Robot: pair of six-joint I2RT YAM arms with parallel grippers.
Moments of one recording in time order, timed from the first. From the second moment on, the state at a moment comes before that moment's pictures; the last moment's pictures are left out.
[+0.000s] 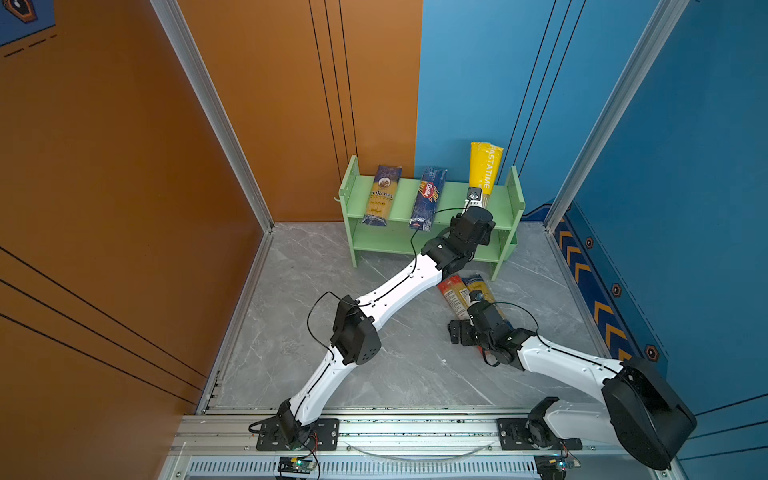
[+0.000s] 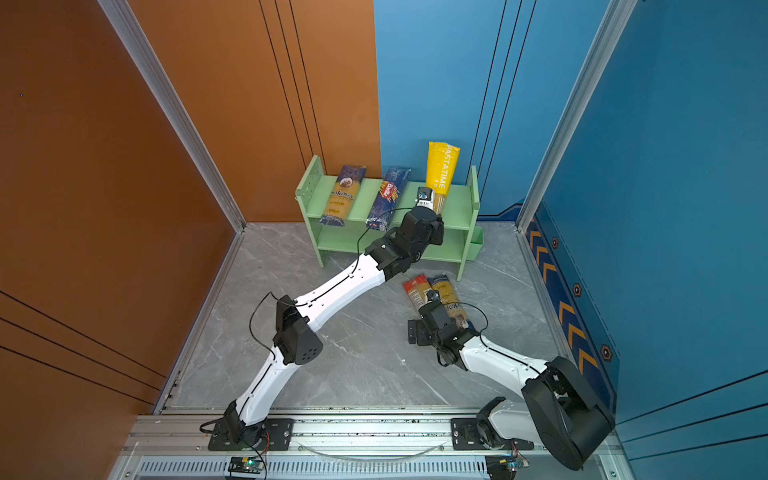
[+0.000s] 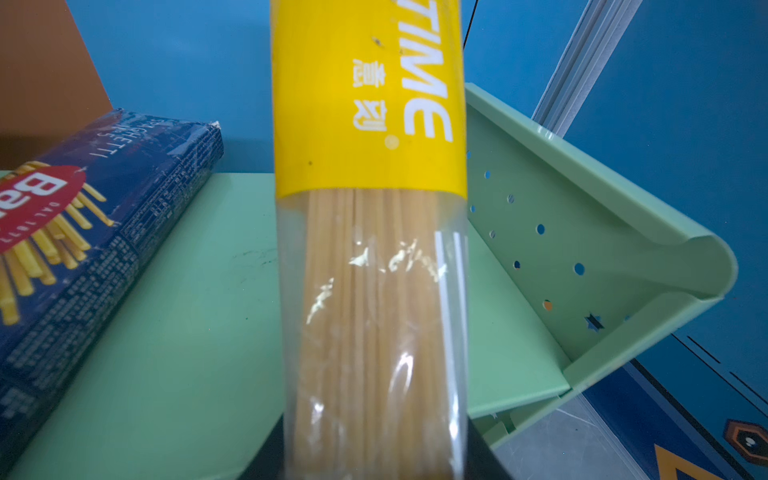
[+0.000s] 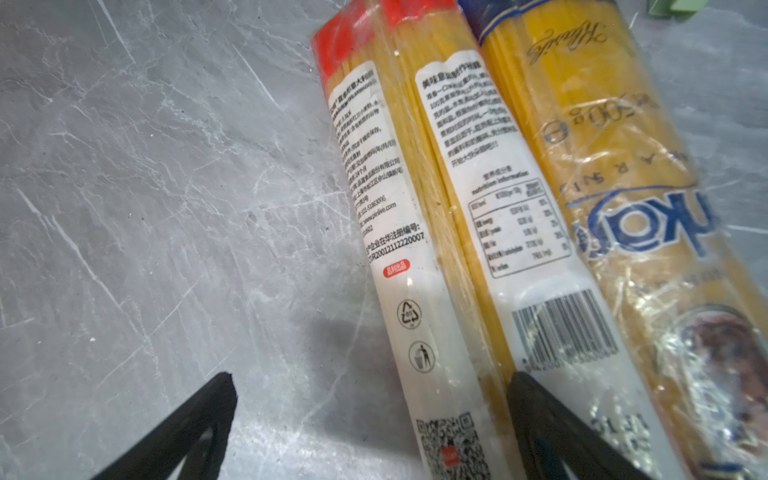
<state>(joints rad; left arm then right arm) -0.89 2.37 2.50 -0.38 -0.49 -0.31 0.60 1.27 0.52 -0.12 0.19 0.45</state>
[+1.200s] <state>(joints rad) -0.89 2.37 2.50 -0.21 -0.47 -0.32 0.60 1.27 0.52 -0.12 0.17 0.45</state>
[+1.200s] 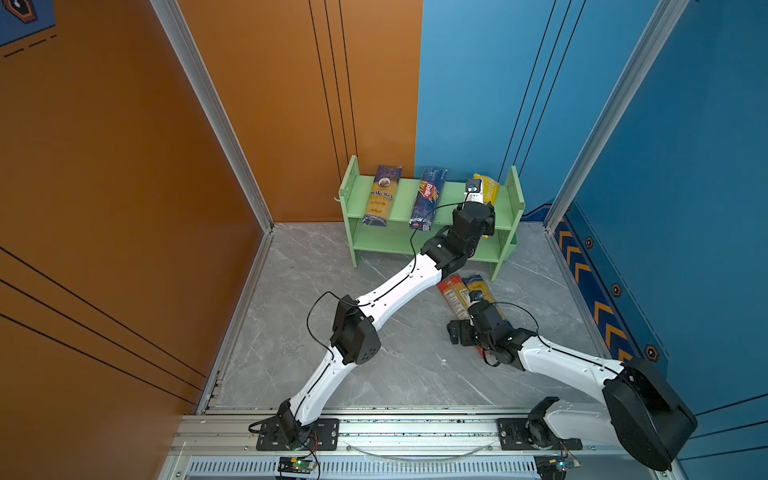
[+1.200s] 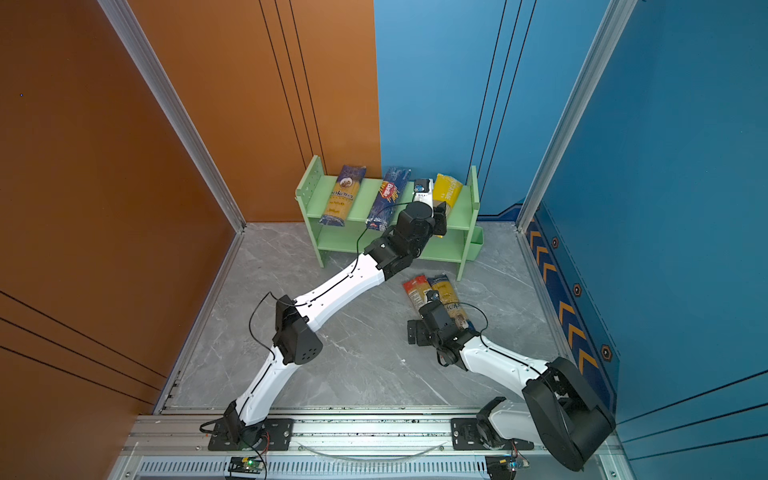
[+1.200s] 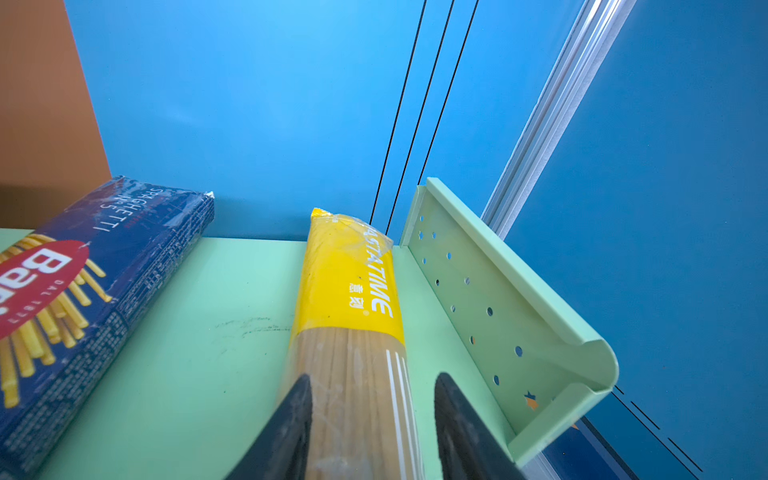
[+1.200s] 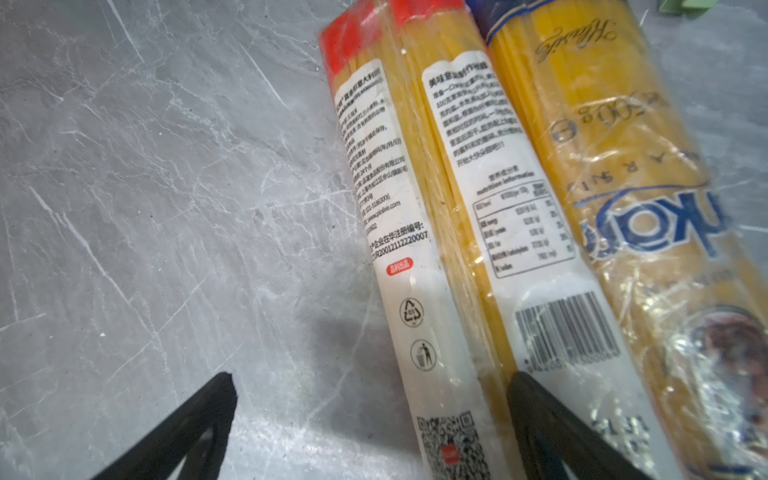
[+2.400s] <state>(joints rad) -0.89 1.72 1.62 -0.05 -0.46 -0.21 0.32 0.99 0.66 -0.47 0.18 0.42</state>
